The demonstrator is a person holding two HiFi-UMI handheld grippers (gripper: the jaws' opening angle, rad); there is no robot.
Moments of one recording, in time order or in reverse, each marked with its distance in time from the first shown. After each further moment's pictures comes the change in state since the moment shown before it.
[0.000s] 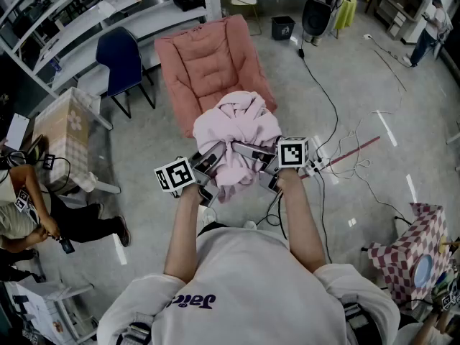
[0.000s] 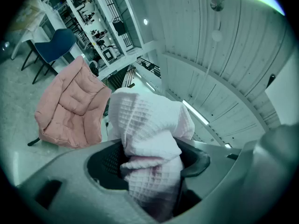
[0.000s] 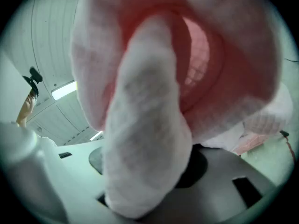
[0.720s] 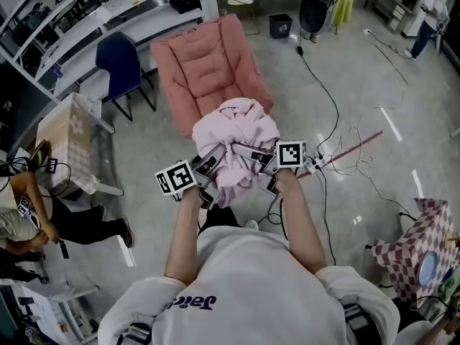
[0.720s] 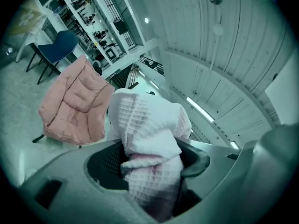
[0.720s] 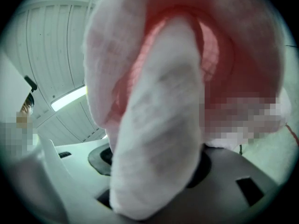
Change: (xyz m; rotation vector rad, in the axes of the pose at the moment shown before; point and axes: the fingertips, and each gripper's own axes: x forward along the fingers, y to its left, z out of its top) left arm 0.007 0.003 -0.018 0.001 0.018 0.060; right arm -0.017 -0.012 -0.006 0.093 -0.047 0.001
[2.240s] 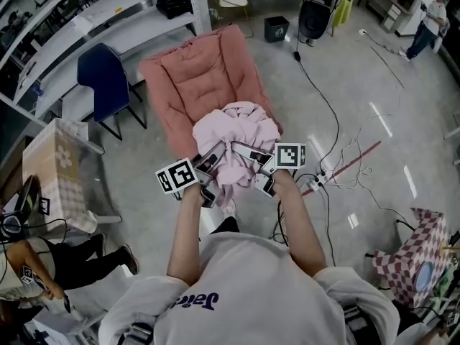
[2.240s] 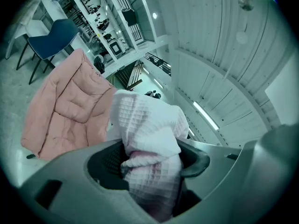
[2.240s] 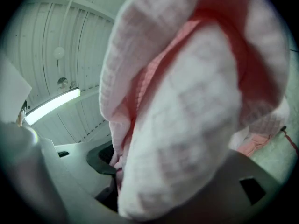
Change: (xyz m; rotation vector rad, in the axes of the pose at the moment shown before) left arm 0.120 0.103 0.142 -0.055 0.040 -0.003; right arm 0.091 -0.124 0.142 0.080 -0.081 -0.153
